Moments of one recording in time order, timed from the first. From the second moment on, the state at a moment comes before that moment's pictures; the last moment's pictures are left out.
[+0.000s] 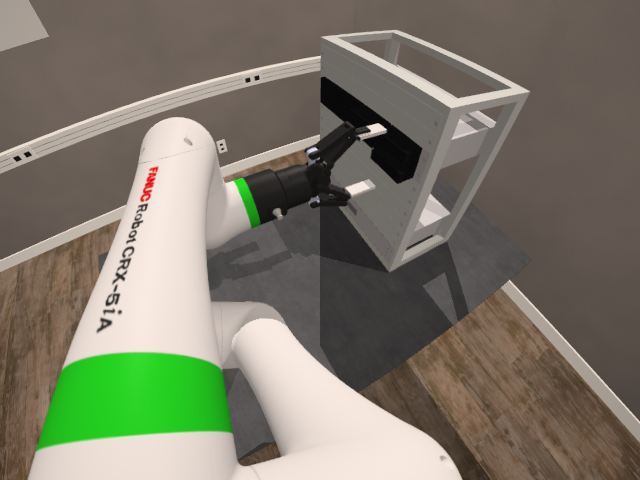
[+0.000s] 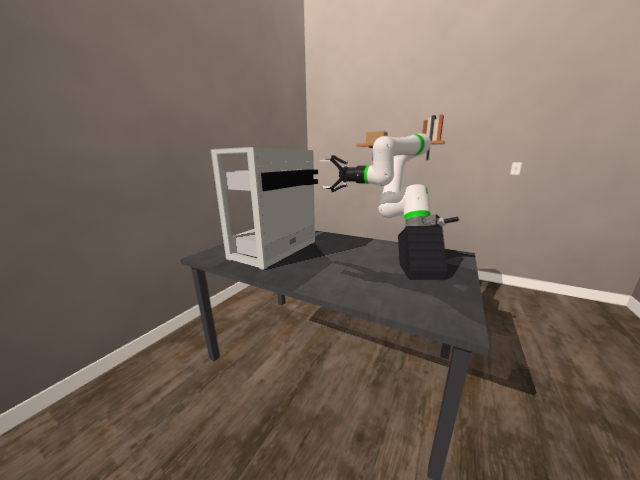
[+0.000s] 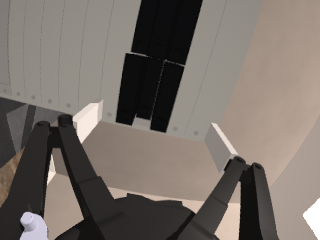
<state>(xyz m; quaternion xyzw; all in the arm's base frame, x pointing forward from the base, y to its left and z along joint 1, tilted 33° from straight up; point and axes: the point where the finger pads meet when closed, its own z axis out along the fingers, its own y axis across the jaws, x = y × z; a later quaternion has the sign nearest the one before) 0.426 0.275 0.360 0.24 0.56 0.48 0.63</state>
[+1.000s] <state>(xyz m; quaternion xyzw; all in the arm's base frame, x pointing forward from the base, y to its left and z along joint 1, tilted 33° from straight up) 0.426 0.275 0.360 0.24 0.56 0.48 0.63</state>
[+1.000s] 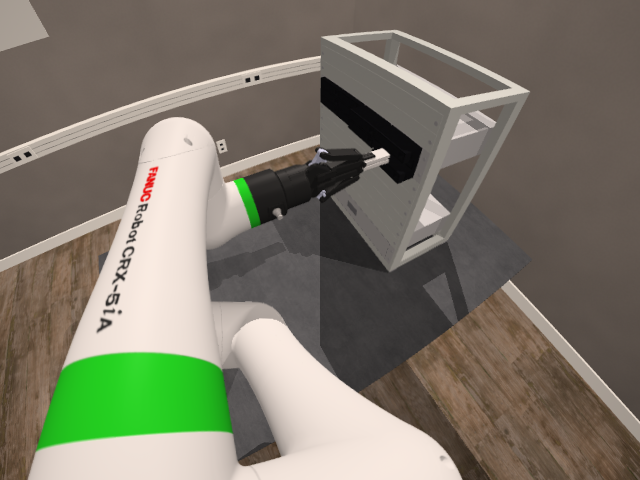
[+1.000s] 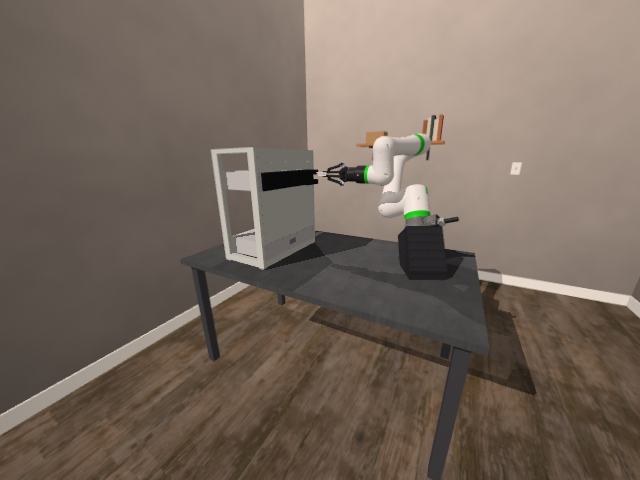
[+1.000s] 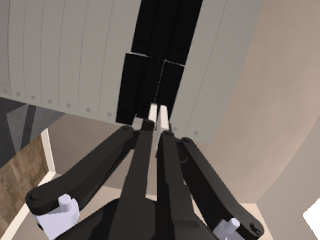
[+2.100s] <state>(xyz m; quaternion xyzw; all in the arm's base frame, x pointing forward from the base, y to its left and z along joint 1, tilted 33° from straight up) 0.396 0.287 0.354 0.24 0.56 0.48 0.63</state>
